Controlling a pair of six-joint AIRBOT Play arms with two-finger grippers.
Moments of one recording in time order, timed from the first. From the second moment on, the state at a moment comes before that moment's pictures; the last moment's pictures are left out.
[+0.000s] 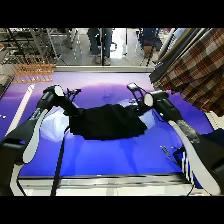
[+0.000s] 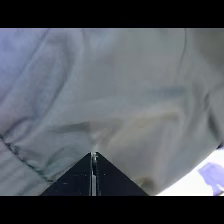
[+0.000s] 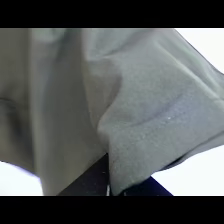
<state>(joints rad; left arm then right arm) -0.18 -1.98 1.92 1.16 -1.47 -1.38 0.29 -1.55 1.51 -1.50 1.17 1.44</state>
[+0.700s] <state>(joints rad) -0.35 -1.98 1.92 0.89 -1.46 -1.19 0.07 -1.10 1.01 -1.55 1.10 1.43</state>
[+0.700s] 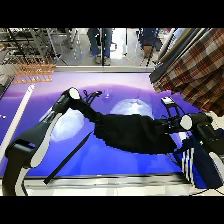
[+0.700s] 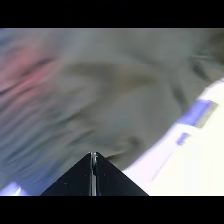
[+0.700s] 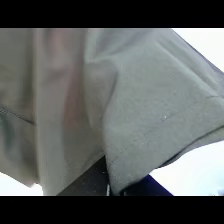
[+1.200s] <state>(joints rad) -0.47 -2.07 1.92 0.86 -1.41 -1.22 0.11 -1.13 1.00 -1.49 0.97 1.45</state>
